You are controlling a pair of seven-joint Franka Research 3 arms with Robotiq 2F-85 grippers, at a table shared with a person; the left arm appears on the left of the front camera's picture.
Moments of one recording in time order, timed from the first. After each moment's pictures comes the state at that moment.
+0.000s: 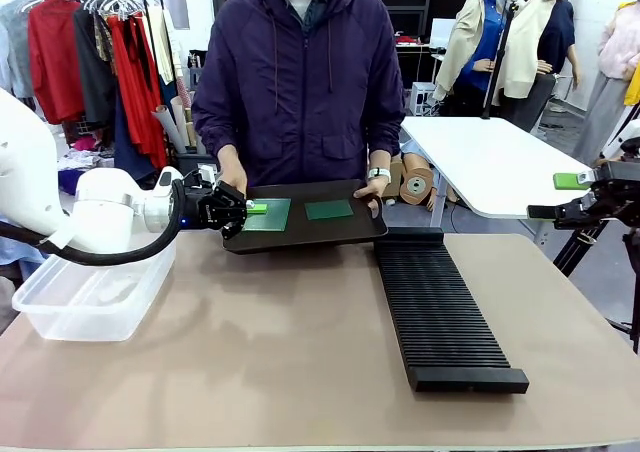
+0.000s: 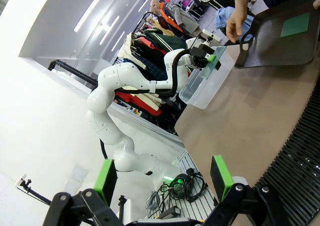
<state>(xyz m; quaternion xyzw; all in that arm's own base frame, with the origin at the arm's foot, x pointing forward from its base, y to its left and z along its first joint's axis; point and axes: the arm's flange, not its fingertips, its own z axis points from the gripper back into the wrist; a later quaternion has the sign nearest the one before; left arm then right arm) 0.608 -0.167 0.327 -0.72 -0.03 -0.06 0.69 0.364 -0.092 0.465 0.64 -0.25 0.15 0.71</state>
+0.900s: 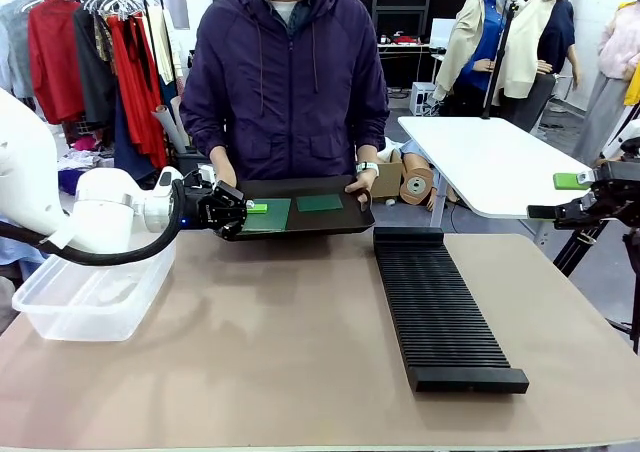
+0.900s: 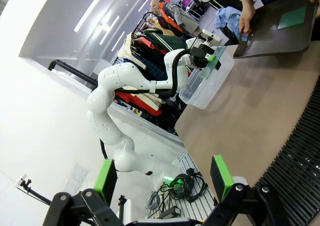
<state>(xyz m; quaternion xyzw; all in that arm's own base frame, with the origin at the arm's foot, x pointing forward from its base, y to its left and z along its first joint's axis) 0.608 -0.167 0.327 -0.72 -0.03 -0.06 0.69 0.364 -0.092 0.465 0.64 -0.25 0.15 0.71</state>
